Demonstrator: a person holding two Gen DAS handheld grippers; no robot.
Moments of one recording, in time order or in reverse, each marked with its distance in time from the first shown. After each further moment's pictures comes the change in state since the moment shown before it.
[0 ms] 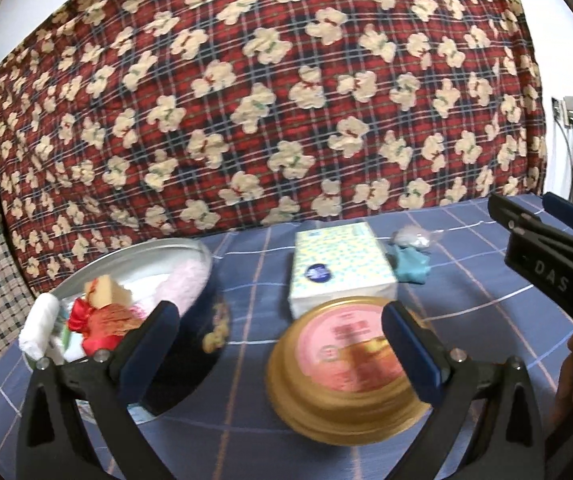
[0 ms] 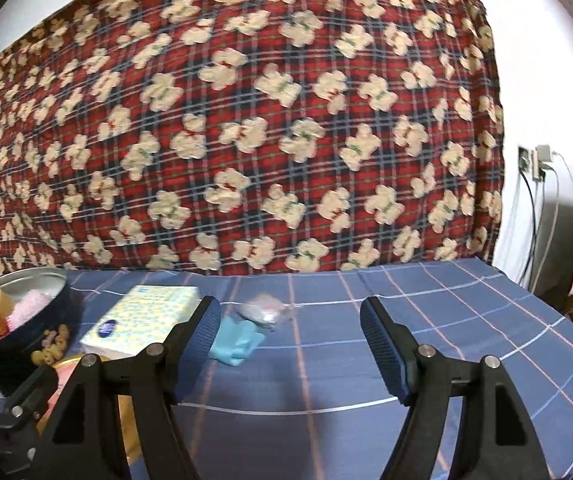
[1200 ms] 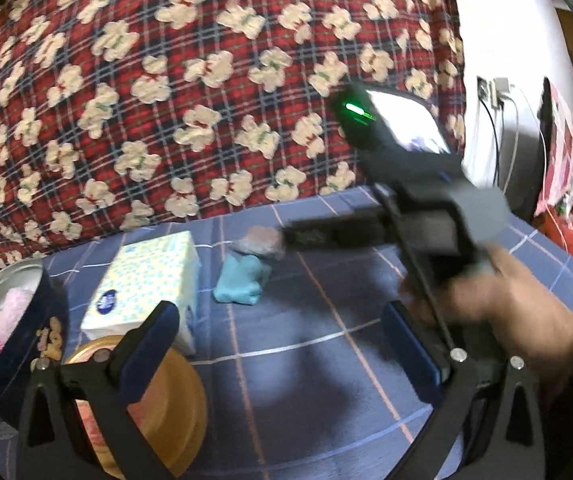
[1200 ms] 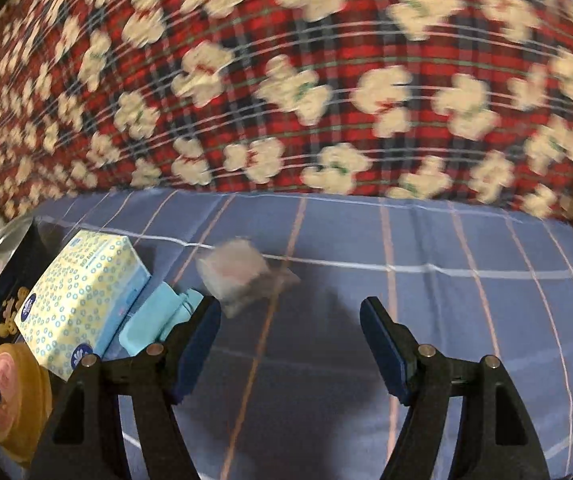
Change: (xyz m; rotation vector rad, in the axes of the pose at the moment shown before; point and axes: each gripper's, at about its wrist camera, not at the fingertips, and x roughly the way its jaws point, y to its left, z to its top) left arm 0.025 -0.127 0.028 0.071 0.088 -0.297; right arm 0.173 -0.044 0.018 -0.102 0.457 0.297
